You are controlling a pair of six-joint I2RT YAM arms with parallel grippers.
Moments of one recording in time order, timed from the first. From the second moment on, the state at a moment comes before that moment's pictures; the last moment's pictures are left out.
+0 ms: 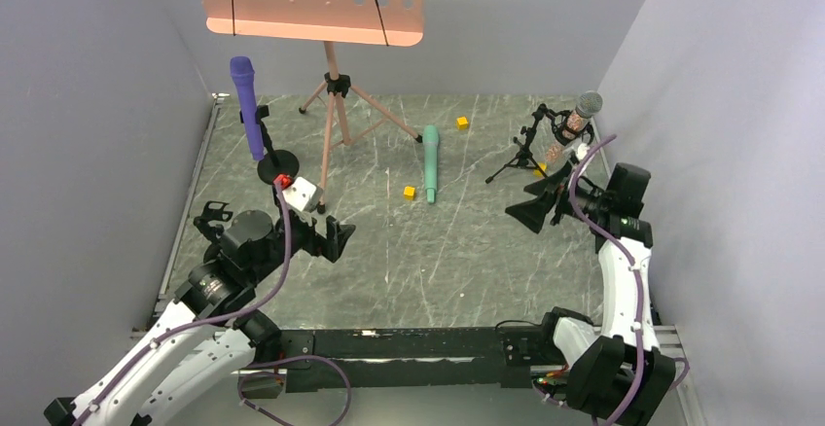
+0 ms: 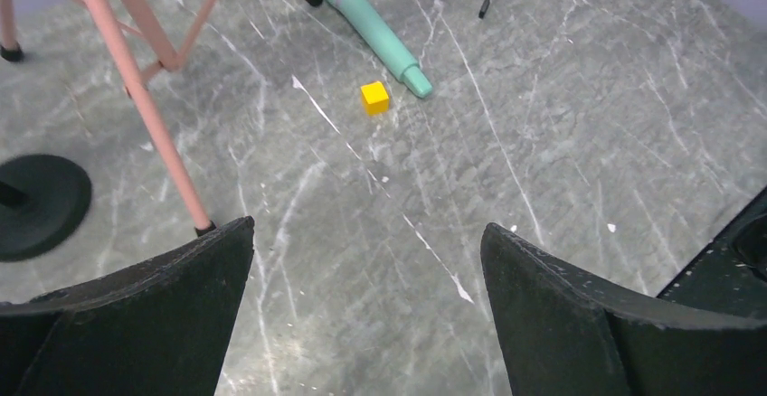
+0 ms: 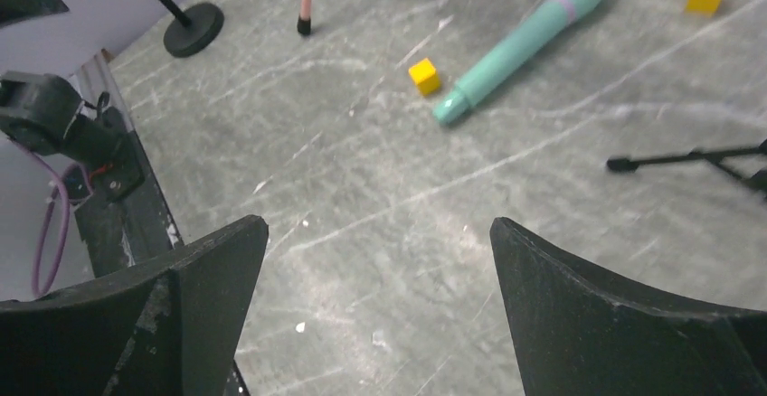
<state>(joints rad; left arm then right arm) -0.68 0.54 0.70 -0.37 -0.04 -0.06 -0.33 0.96 0.81 -0.45 -1.24 -0.28</state>
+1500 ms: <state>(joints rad) -0.11 0.80 1.11 -0.81 -0.15 -0.31 -0.26 0.88 0.72 -0.45 -0.96 -0.39</state>
